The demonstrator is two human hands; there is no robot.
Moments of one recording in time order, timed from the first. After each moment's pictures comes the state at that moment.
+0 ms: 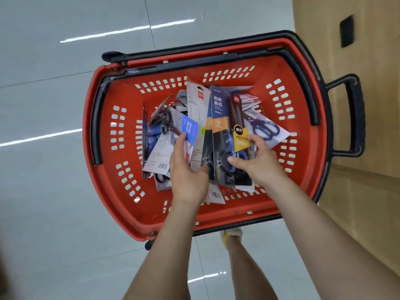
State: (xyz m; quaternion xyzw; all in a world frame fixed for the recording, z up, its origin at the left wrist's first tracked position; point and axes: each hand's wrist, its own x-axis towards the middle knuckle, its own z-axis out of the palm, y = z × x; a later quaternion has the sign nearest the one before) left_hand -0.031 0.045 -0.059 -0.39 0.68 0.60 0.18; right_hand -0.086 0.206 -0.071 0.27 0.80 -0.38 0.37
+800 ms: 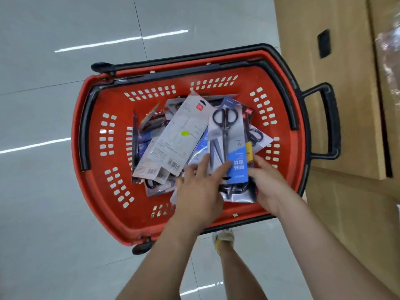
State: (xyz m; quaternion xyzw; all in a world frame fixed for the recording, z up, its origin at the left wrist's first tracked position) left_hand -0.032 0.075 -0.028 0.00 0.90 0.24 0.37; right_hand -0.069 0.234 -0.044 0.42 0.64 -0.53 0.37
